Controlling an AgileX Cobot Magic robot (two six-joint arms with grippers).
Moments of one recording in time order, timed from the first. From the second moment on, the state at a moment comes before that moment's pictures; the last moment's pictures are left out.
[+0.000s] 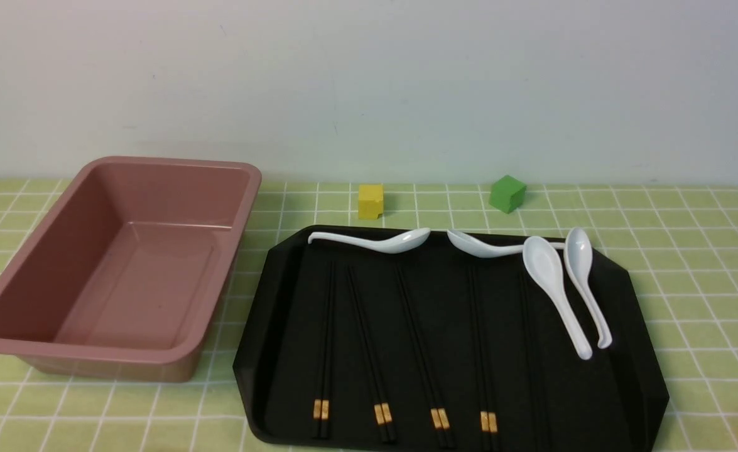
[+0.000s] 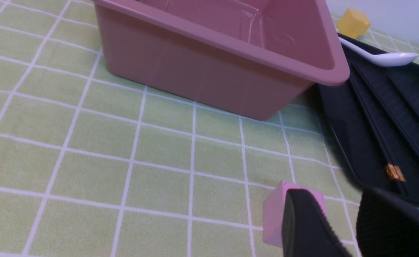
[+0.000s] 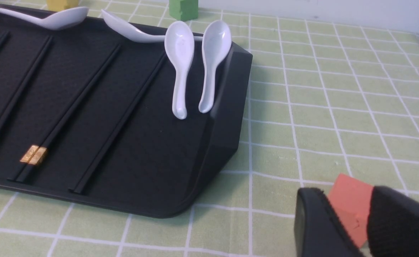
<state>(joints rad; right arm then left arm) 0.06 -0.01 0.02 -0.04 0.36 0.01 -0.14 -0.01 0.03 -0.04 0.40 -0.36</state>
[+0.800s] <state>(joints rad) 0.06 -0.01 0.02 -0.04 0.36 0.01 -0.14 -0.01 -0.06 -0.77 0.29 -0.70</state>
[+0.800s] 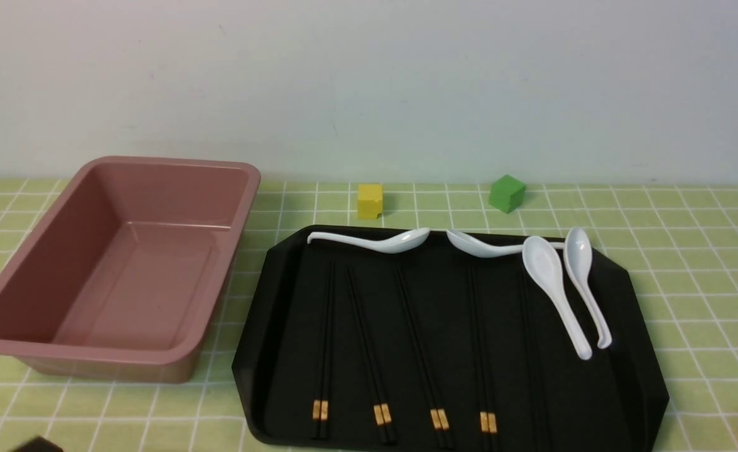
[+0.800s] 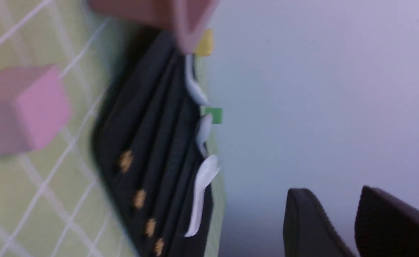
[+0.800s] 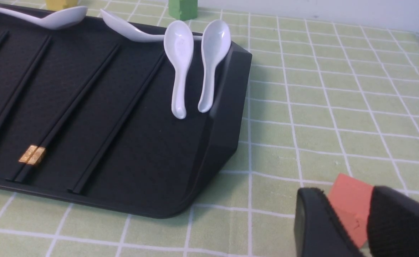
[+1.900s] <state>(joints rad) 0.06 -0.01 0.02 -0.04 0.36 0.01 -0.49 1.67 -1.18 -0.18 0.87 -0.57</state>
